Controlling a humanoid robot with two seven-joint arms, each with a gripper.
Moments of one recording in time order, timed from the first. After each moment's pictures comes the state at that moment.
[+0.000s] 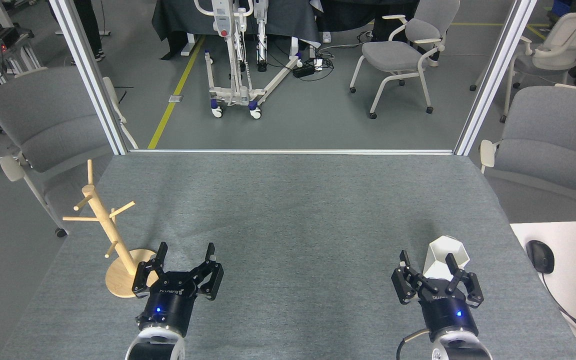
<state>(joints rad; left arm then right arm) -0.07 -0.11 0.05 -1.56 -1.57 -0.09 0.06 -0.06 0.08 -0.16 -1.52 1.50 -0.14 0.05</state>
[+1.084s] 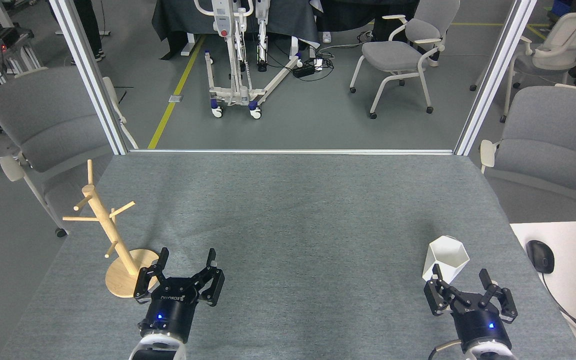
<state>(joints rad) -0.05 -0.12 0.05 -1.53 -1.58 -0.10 0.10 -0.05 -0.01 -0.25 -1.42 1.49 -0.15 0.04</state>
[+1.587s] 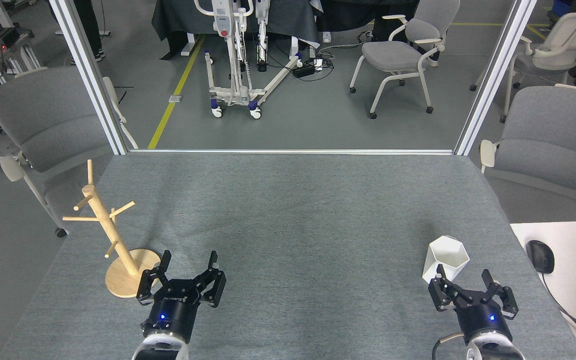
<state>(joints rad) -0.07 -0.12 0.05 -1.49 -1.58 -0.09 0.10 -0.13 -0.05 -0.25 -1.25 1.49 -0.14 0.02</state>
